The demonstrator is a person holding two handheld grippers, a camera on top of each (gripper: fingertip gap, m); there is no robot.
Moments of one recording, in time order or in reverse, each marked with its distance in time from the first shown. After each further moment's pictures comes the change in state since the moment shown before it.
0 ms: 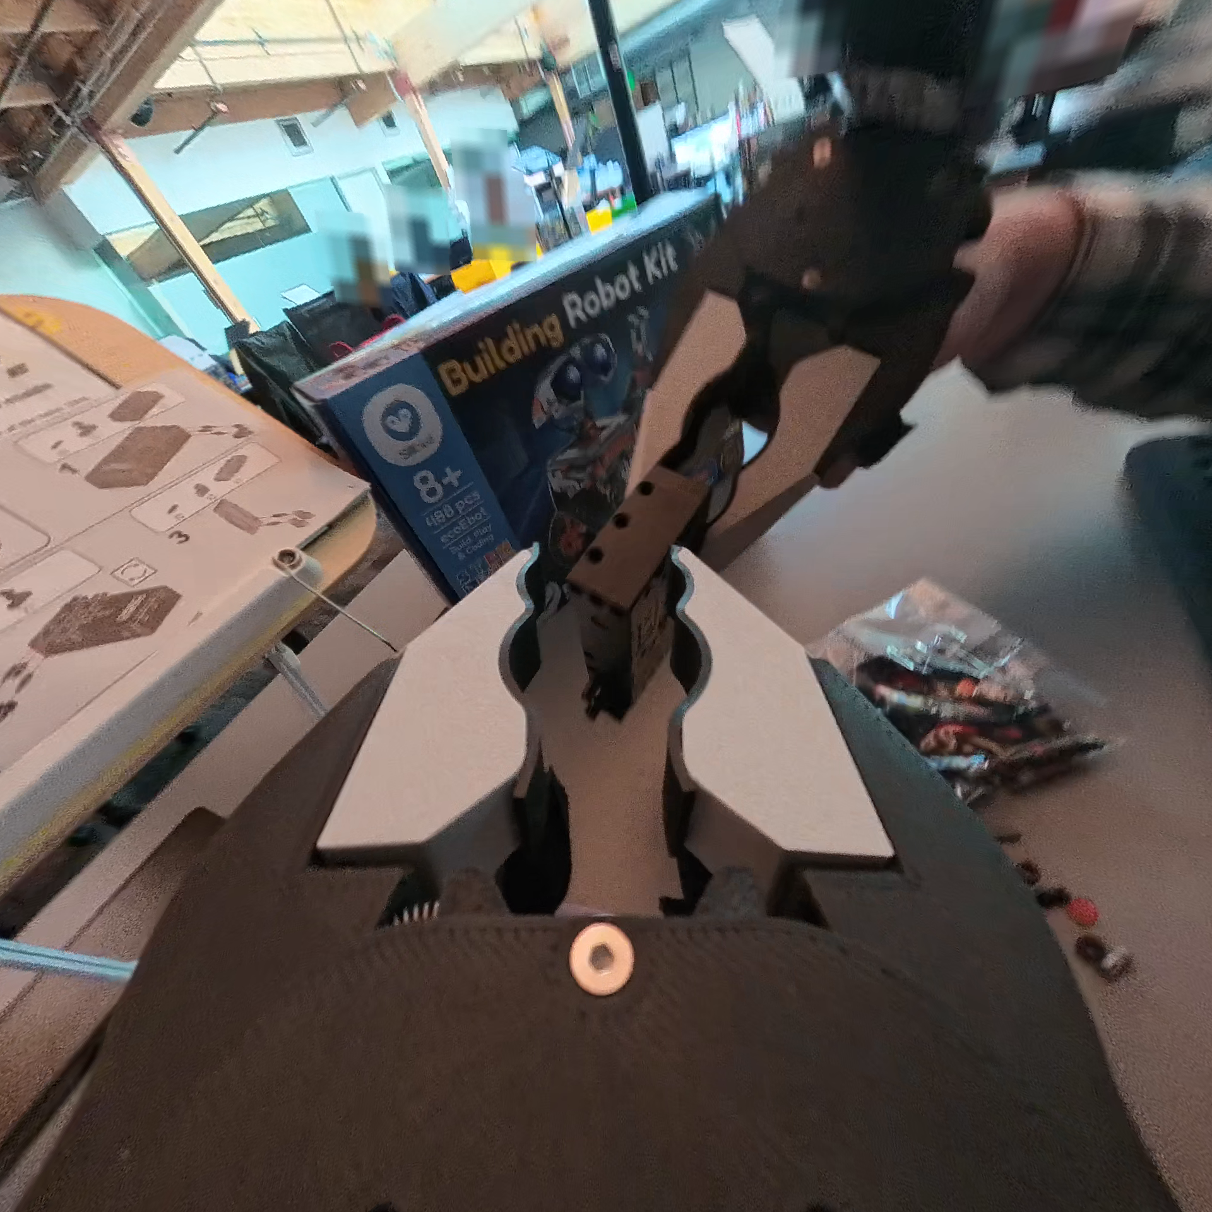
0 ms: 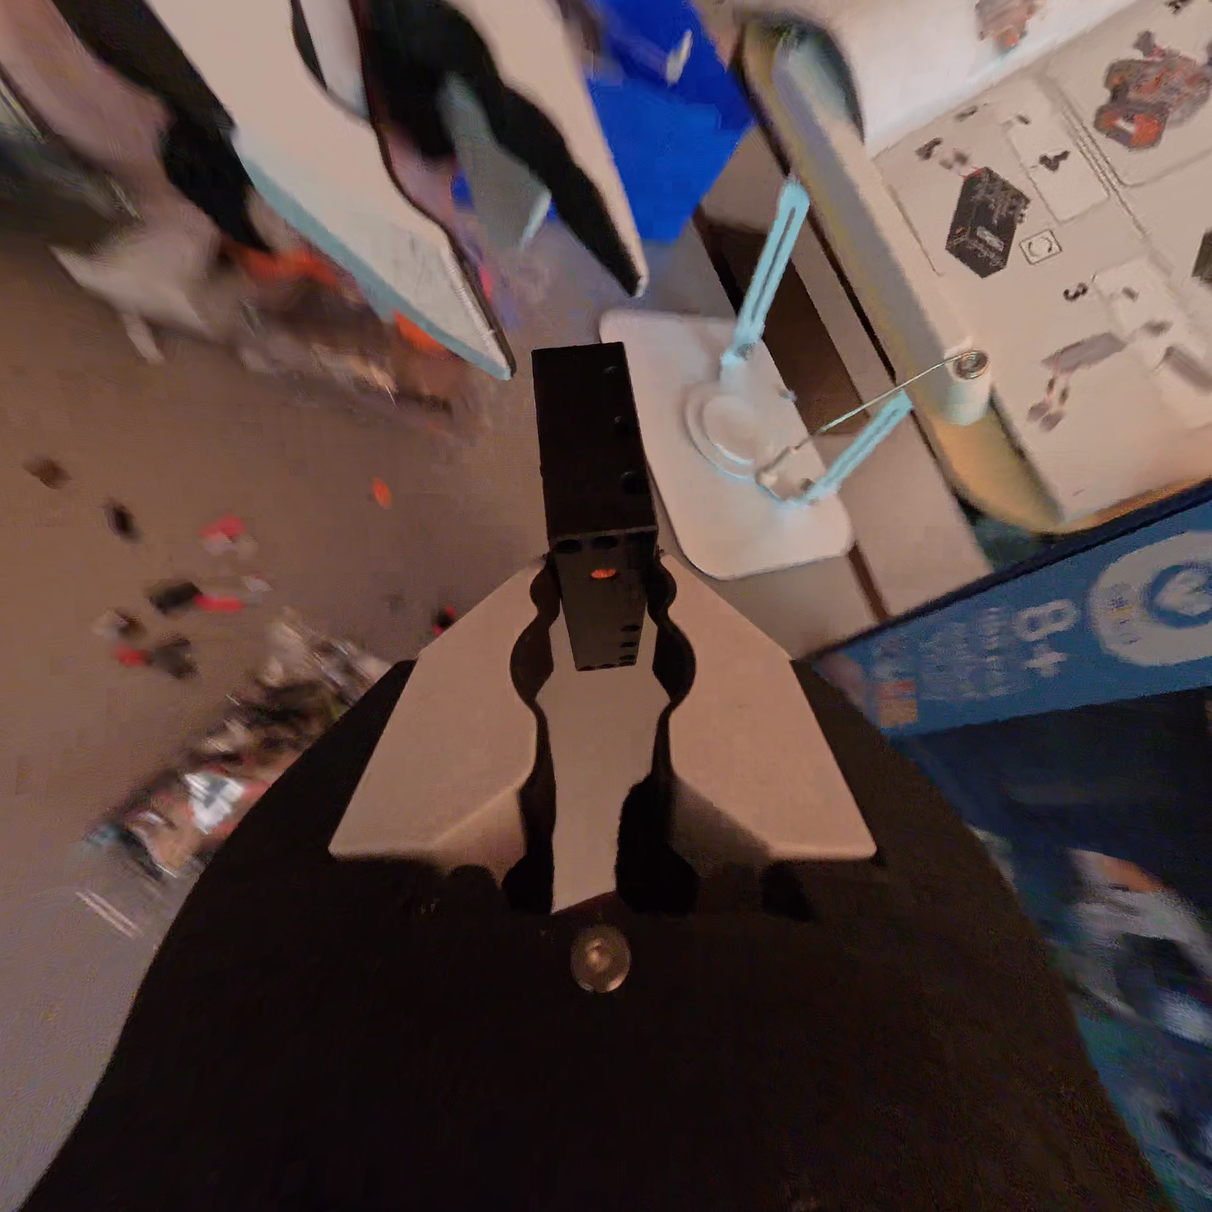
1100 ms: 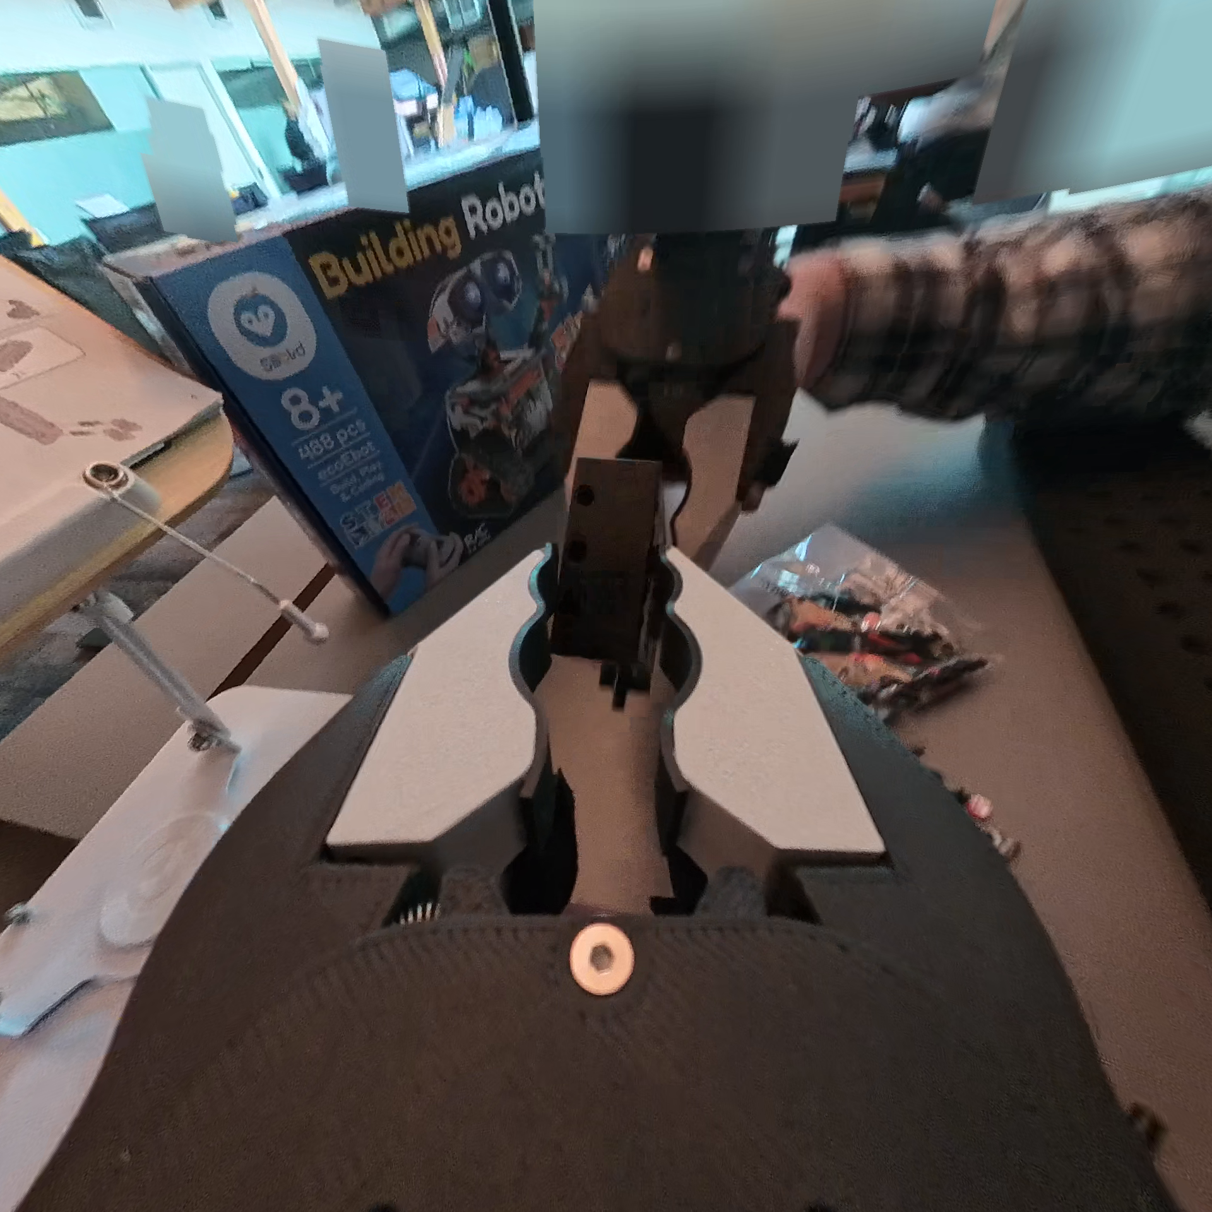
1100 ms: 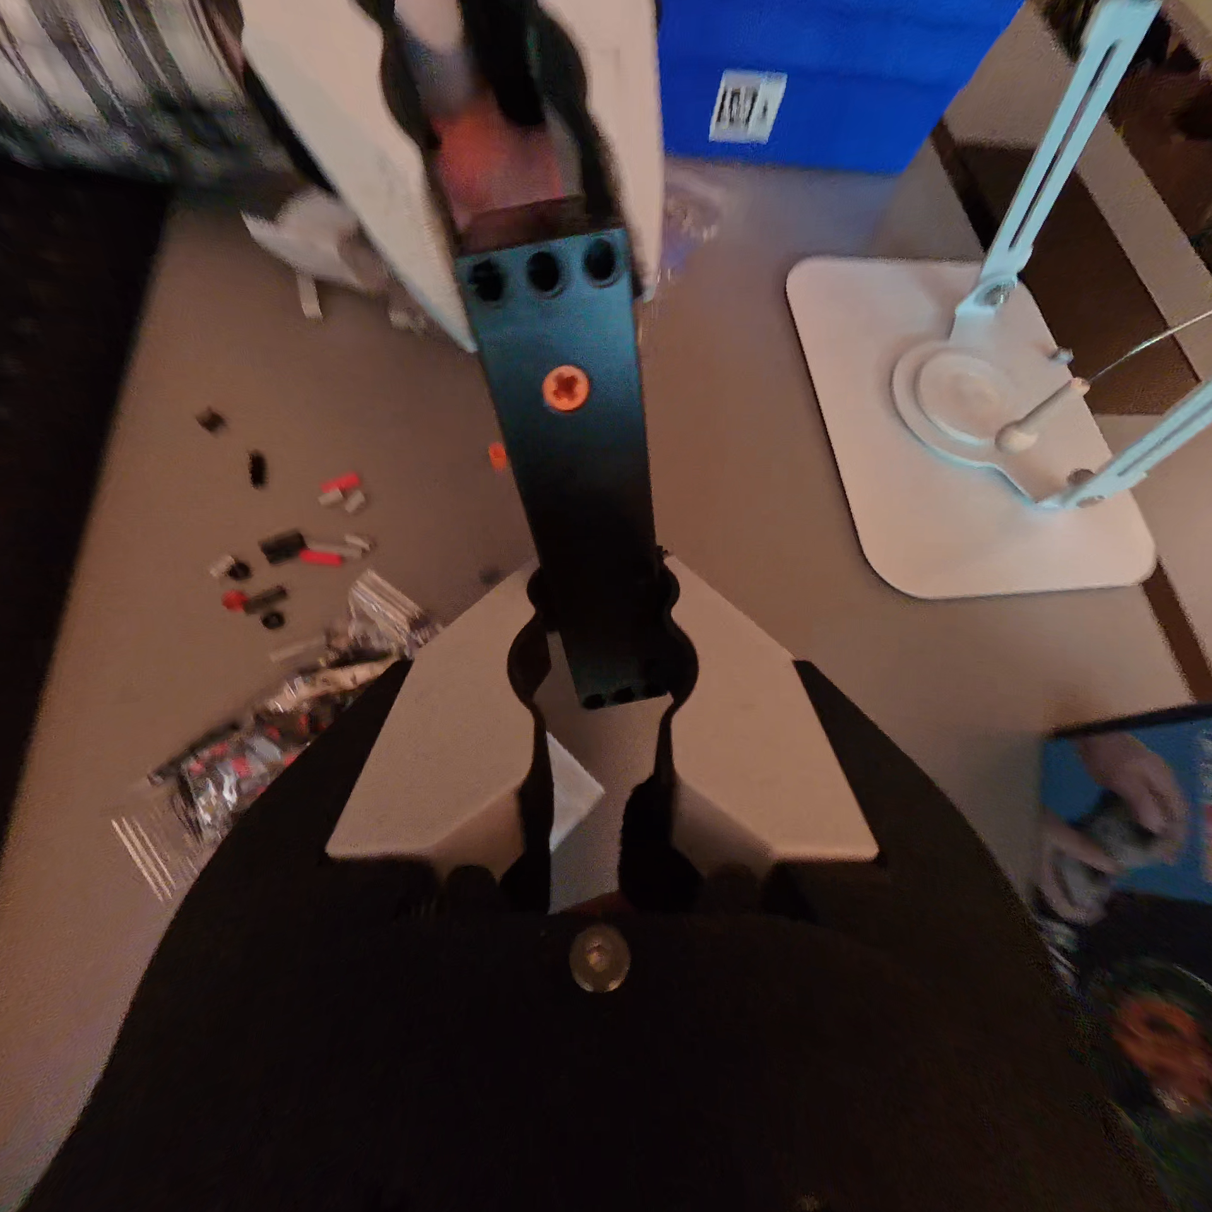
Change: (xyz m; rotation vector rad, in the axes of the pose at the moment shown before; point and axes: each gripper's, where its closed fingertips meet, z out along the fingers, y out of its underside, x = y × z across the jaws) left arm 0.019 0.032 0.001 -0.044 0.188 -0.103; right arm -0.038 0.029 0.041 0.048 -0.351 0.097
